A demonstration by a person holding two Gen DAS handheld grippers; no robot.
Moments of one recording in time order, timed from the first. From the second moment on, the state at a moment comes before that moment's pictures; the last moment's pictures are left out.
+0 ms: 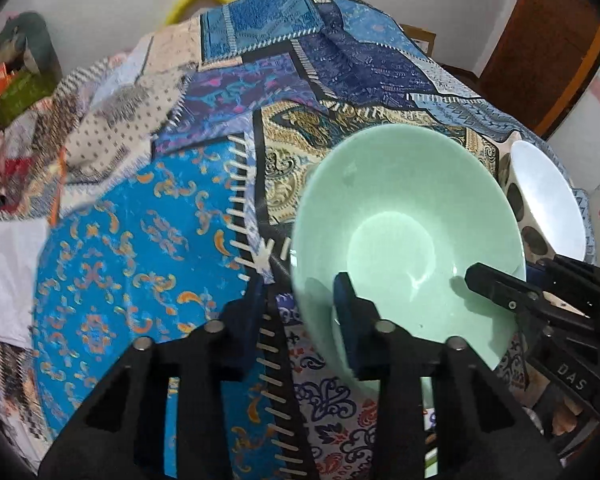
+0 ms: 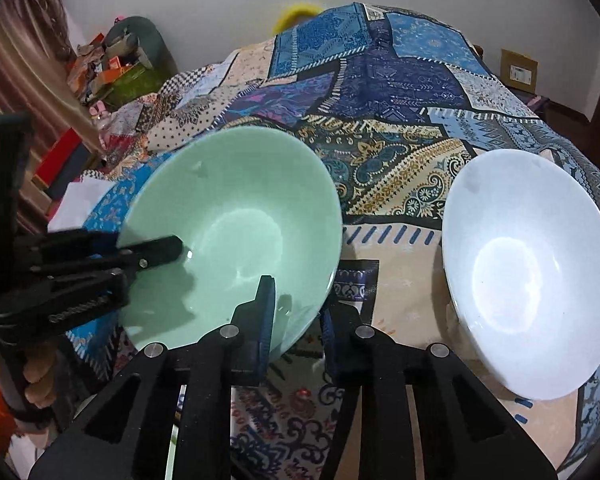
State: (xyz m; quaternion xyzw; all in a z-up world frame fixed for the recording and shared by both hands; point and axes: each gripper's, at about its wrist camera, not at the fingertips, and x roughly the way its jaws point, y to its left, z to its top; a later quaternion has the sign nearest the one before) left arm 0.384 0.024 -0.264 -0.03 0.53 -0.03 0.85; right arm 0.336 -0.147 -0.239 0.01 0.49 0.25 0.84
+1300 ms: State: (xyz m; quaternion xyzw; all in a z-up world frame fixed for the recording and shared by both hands) left arm 0.220 0.001 -0.129 -0.03 0.44 -0.03 0.89; right arm 0.225 -0.152 -0.143 0.01 0.41 0.27 0.87
